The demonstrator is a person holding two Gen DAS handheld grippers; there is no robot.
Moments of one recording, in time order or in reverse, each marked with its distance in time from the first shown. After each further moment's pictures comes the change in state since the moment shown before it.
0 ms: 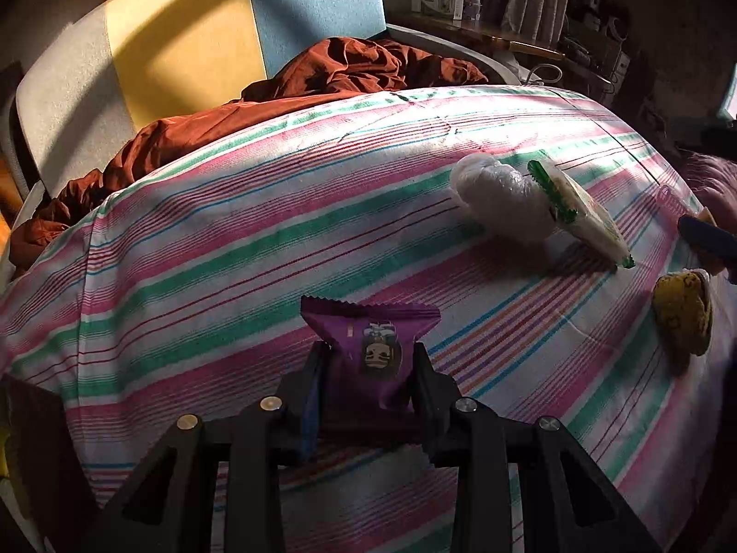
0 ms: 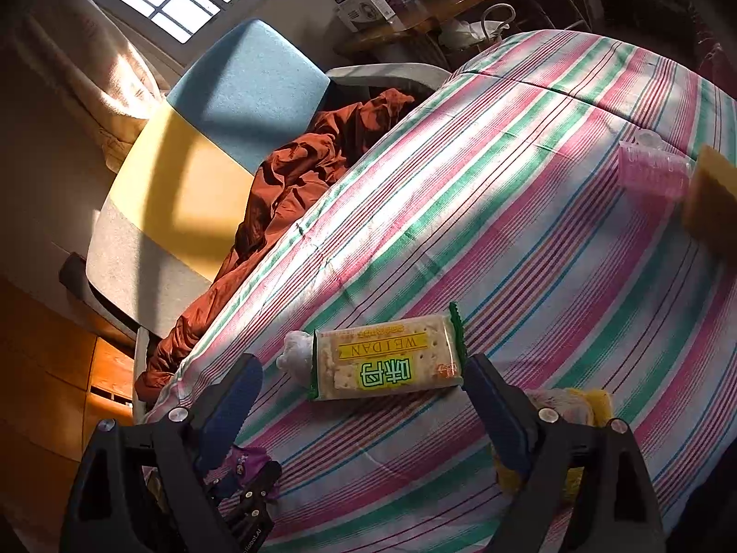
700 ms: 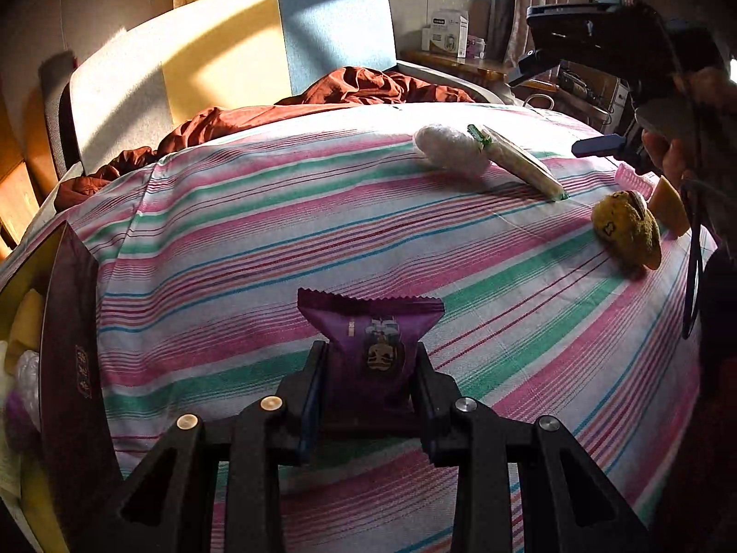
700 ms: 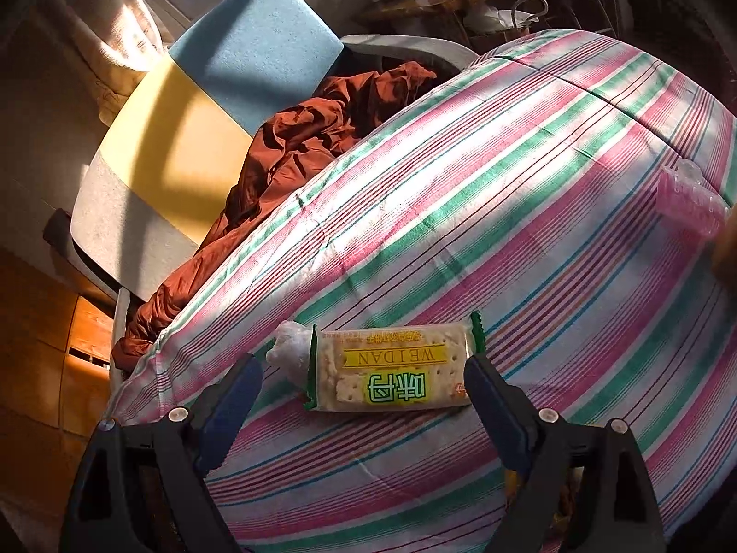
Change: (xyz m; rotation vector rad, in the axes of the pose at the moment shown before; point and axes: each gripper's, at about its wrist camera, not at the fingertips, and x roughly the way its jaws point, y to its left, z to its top) left arm -0.056 -0.024 -0.109 -0.042 -0.162 0.025; right arm 0.047 0.028 0.019 -0.144 0.125 -0.086
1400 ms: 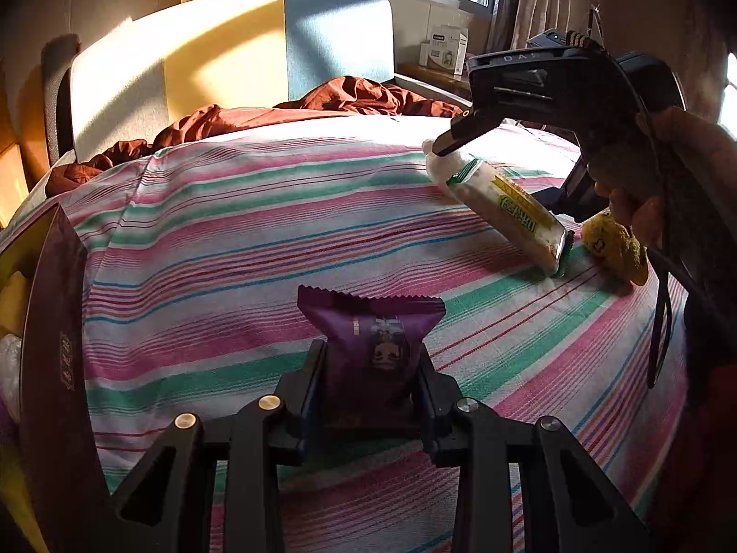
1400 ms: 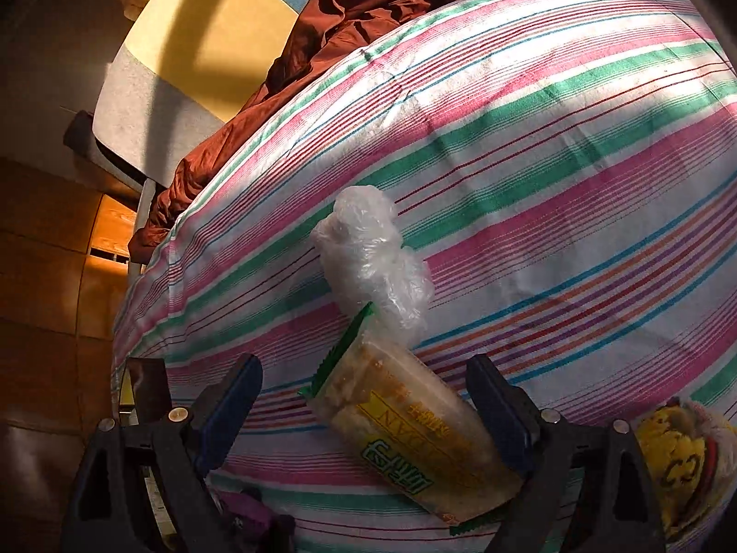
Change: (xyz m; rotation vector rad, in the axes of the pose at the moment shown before) left arm 0.000 0.012 -0.005 -0.053 -0.036 -0.068; right arm 0.052 0.038 -0.048 -0.166 0.329 0.194
